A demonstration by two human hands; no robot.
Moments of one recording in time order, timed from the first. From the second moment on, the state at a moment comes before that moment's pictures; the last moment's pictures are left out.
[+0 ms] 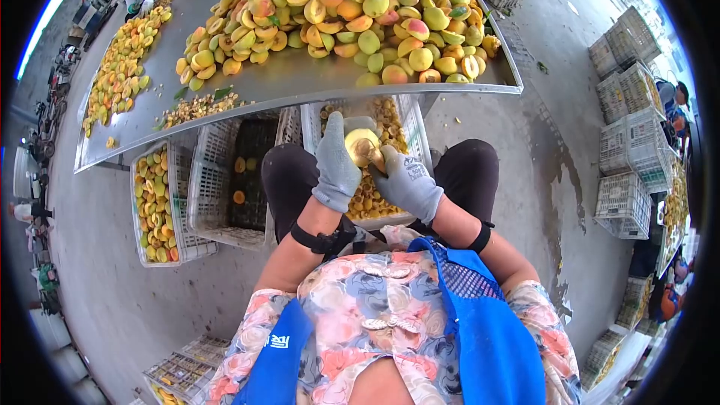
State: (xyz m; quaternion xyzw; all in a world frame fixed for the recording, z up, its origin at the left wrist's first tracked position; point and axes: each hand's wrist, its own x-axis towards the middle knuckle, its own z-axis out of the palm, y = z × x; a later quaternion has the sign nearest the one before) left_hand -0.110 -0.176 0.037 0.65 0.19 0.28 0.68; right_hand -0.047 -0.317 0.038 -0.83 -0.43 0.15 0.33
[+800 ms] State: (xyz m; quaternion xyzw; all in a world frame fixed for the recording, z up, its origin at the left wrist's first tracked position) left_hand -0.098 -0.202 0.019 0.48 0.31 0.26 0.78; right_hand -0.053 -0.319 -0.032 -0.72 -0.45 0.24 0.47
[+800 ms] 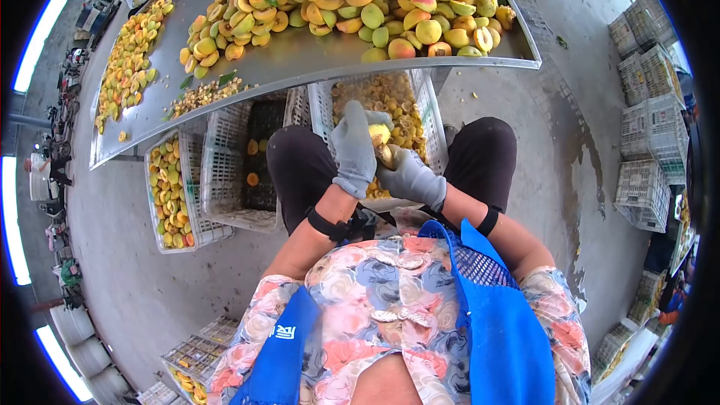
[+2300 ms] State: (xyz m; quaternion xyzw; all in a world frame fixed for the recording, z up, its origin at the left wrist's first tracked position) left_hand -0.019 -0.059 0.024 0.86 0.26 0.20 0.38; right_hand -0.007 -0.318 -0.033 -0.82 -0.45 0.31 0.17
